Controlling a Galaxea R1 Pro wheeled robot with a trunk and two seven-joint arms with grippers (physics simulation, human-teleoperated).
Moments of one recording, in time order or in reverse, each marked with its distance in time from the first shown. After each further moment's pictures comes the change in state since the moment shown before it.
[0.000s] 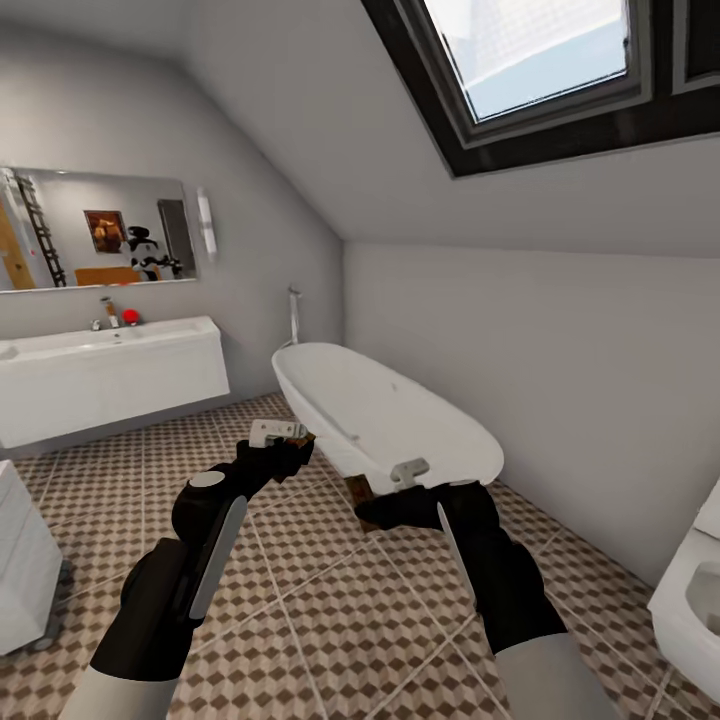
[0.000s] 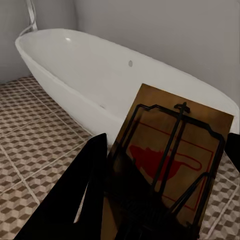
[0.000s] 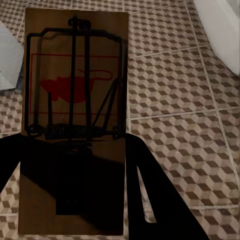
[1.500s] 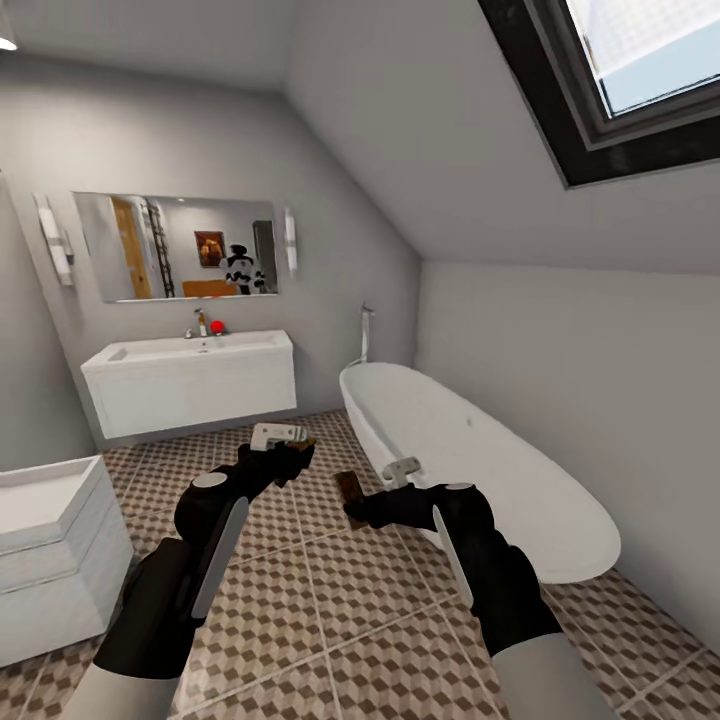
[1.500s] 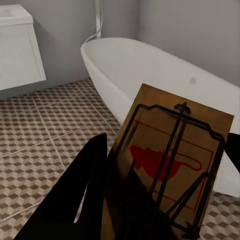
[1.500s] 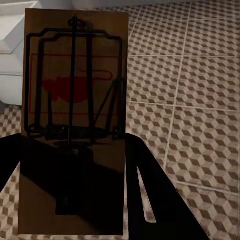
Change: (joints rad) left arm -0.001 -0.001 0.002 0.028 0.005 0.002 0.001; right arm 0.000 0.000 0.021 0.032 -0.085 -0.088 -0.003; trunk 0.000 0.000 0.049
